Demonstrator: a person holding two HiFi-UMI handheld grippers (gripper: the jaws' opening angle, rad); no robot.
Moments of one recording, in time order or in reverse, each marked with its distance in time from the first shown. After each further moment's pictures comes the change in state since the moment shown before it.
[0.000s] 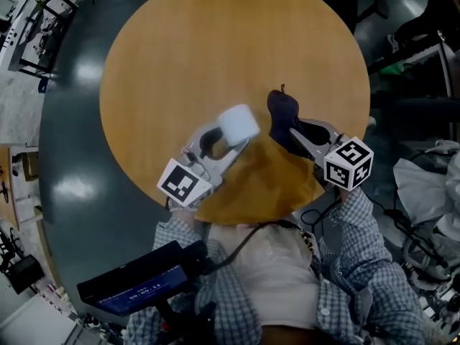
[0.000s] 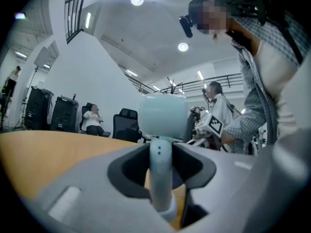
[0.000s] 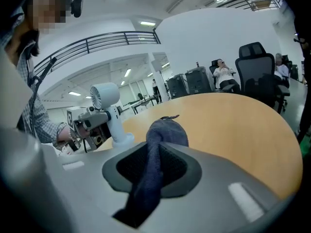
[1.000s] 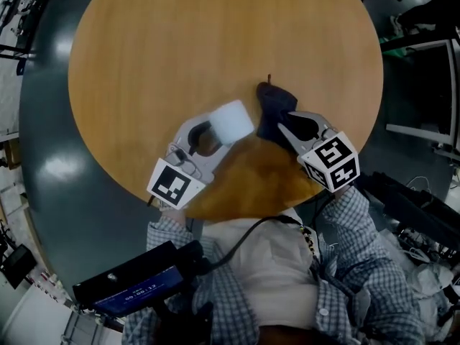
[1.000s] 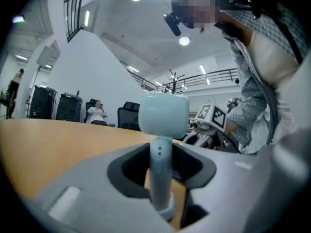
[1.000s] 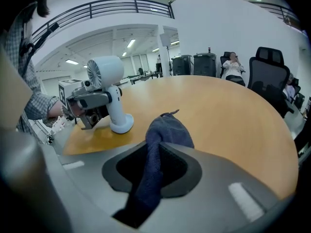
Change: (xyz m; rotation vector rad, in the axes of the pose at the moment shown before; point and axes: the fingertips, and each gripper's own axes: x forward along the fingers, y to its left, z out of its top) left arm -0.025 0.029 -0.109 0.001 0.121 0.052; right arm 0.064 -0.012 -0.091 -0.181 0.286 -0.076
